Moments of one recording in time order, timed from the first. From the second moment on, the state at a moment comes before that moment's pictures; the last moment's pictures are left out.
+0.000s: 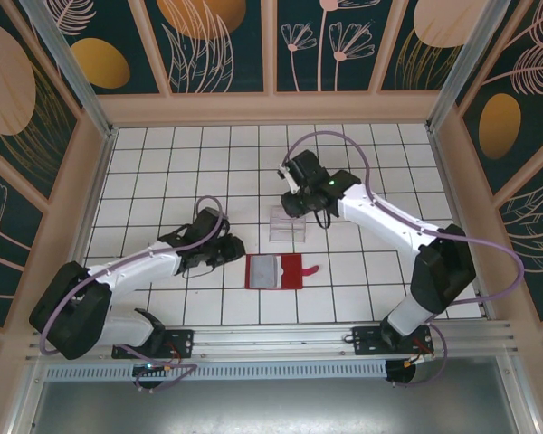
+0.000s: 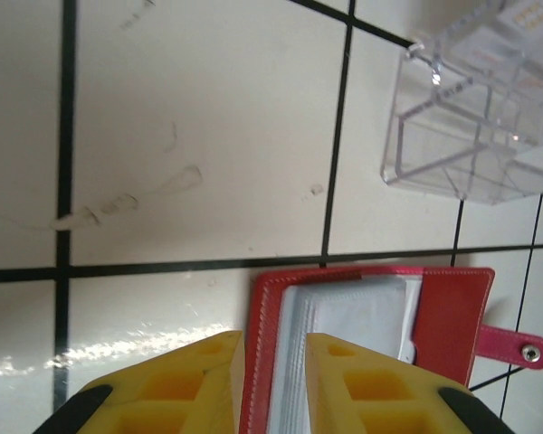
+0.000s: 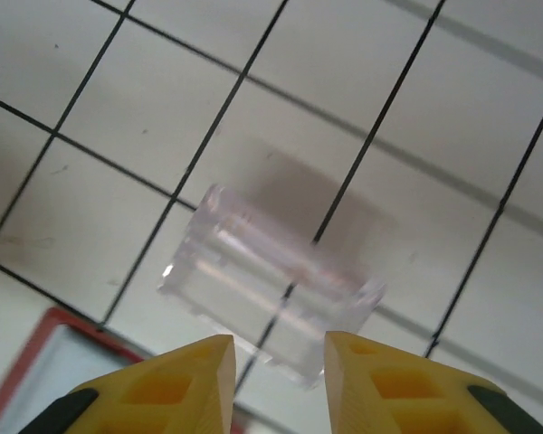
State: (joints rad) left arm -0.62 1.33 0.62 -0.25 0.20 -0.91; right arm 0.74 1.59 1.31 -0.74 0.07 0.22
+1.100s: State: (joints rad) left arm -0.40 1.35 0.55 -0.23 0.29 -0.78; right arm 1.12 1.98 1.41 -0.90 0.04 0.86
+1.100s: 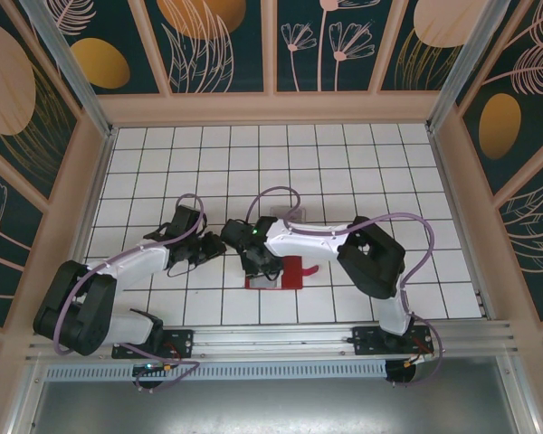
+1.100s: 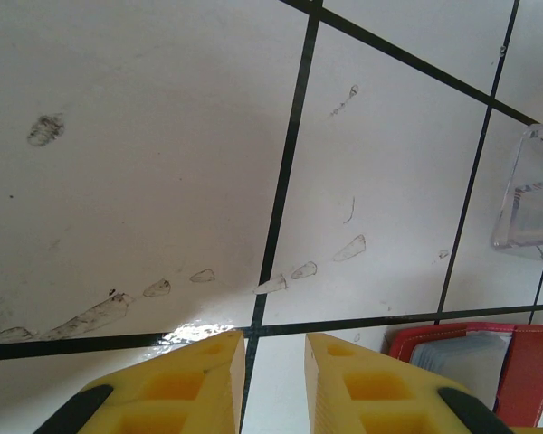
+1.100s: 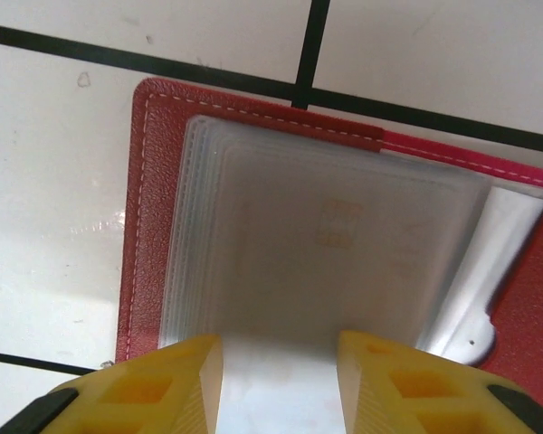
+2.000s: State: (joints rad) left arm -0.43 1.26 0.55 -0.25 0.38 -0.79; right arm 1.12 1.98 1.41 -0.87 0.03 0.89
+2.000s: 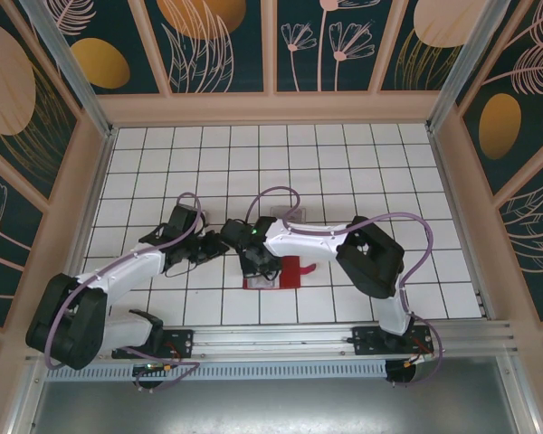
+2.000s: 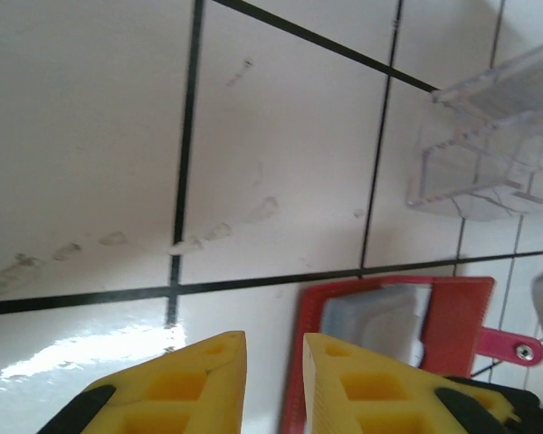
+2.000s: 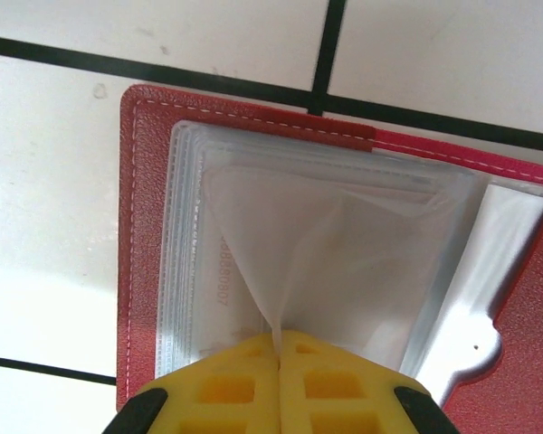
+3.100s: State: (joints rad) left arm -0.65 1.46 0.75 -0.34 0.36 -0.85; right arm 1.08 1.68 1.02 -0.50 -0.03 0.95
